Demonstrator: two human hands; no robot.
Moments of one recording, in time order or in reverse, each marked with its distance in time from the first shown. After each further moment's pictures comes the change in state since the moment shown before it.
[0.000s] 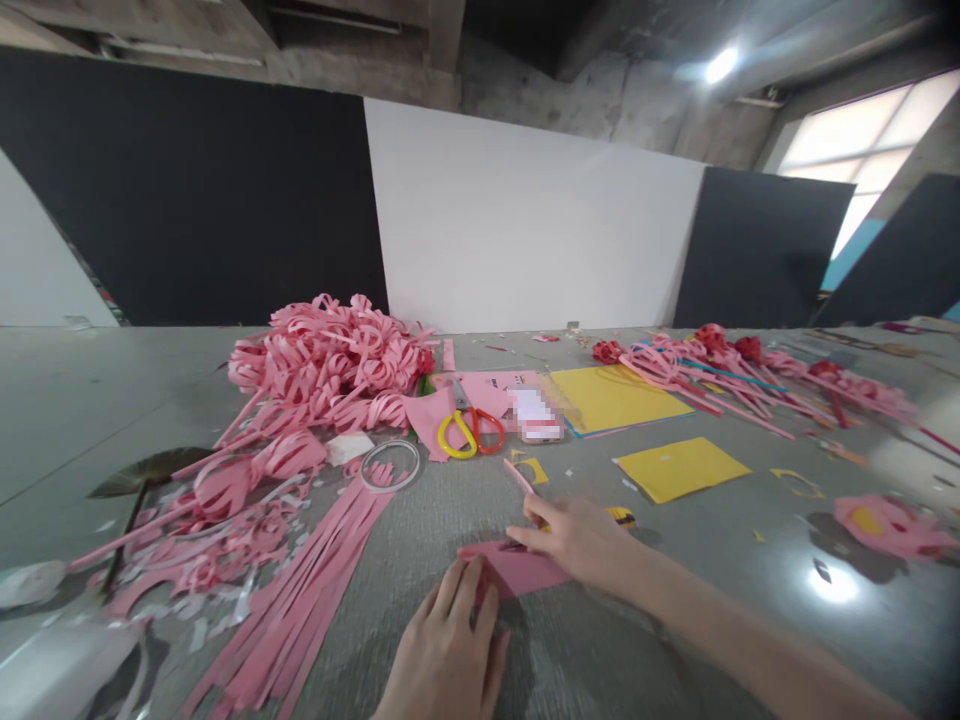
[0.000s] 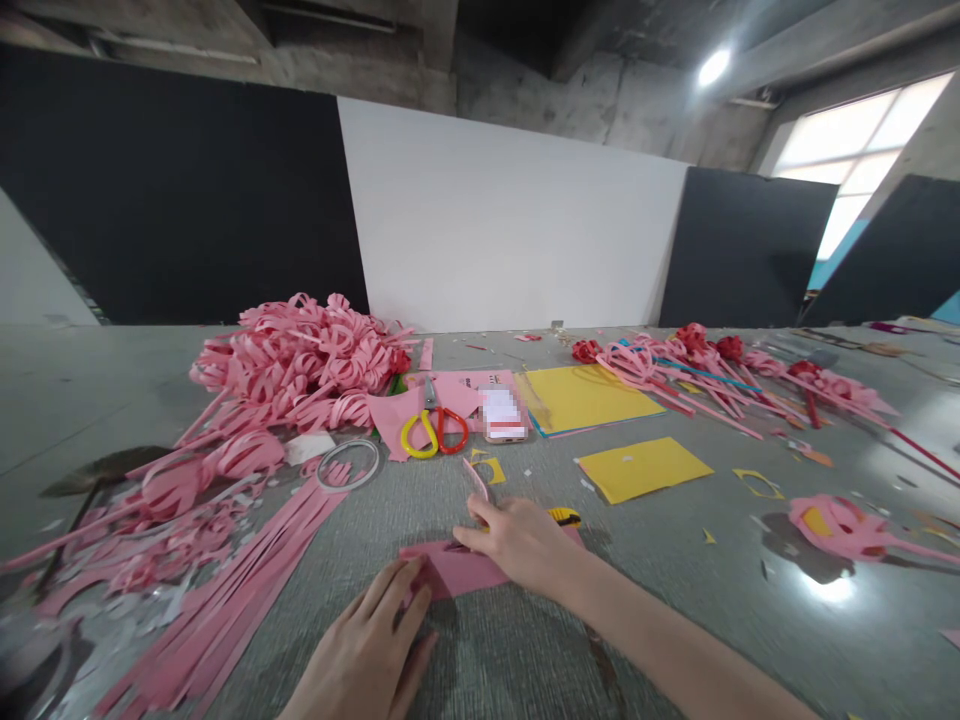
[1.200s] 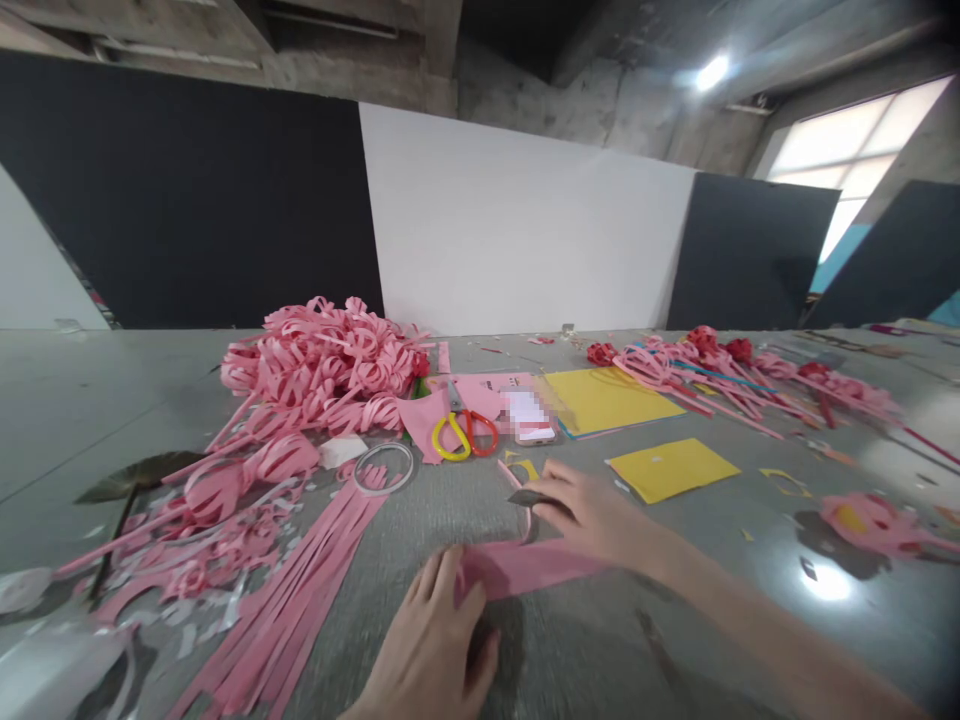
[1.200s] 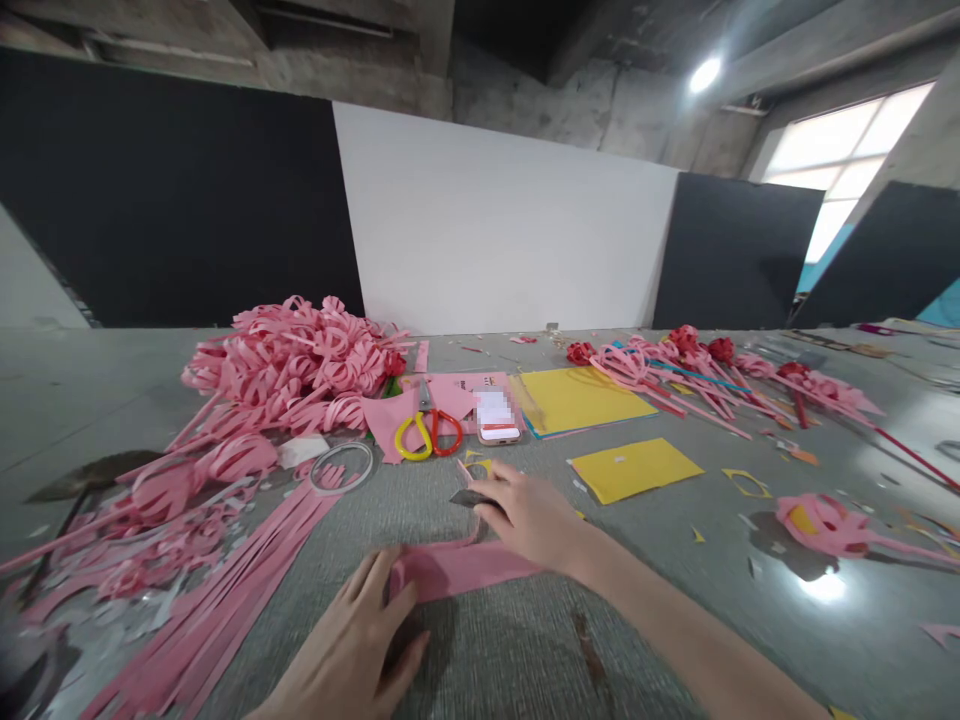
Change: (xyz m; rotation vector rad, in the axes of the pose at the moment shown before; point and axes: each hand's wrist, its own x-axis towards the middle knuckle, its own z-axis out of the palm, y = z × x) left_hand 0.006 -0.006 -0.006 -0.197 -0.178 -0.083; right_hand -0.001 0.014 -0.034 0.452 0.083 0.322
